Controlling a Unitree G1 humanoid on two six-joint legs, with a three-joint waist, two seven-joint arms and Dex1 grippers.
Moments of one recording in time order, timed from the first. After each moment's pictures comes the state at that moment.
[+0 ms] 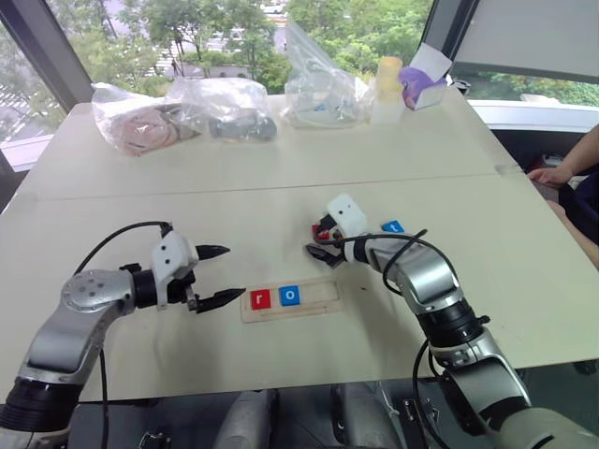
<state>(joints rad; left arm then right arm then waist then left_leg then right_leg) -0.10 0.76 0.07 -0.24 -0.40 0.29 -1.02 -0.62 -0.29 0.25 -0.04 0.10 1.00 0.41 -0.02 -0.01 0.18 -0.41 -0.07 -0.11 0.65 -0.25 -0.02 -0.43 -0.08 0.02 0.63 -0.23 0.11</state>
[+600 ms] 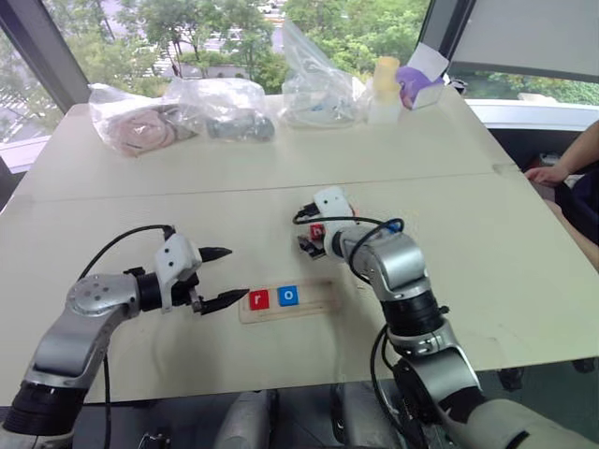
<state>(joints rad) -0.08 0.74 0.06 -0.25 -0.40 0.30 -0.98 -0.74 0.03 0.13 -0.02 0.04 1.35 0.08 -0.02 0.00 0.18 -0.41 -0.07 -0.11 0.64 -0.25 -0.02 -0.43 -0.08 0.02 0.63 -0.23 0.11</state>
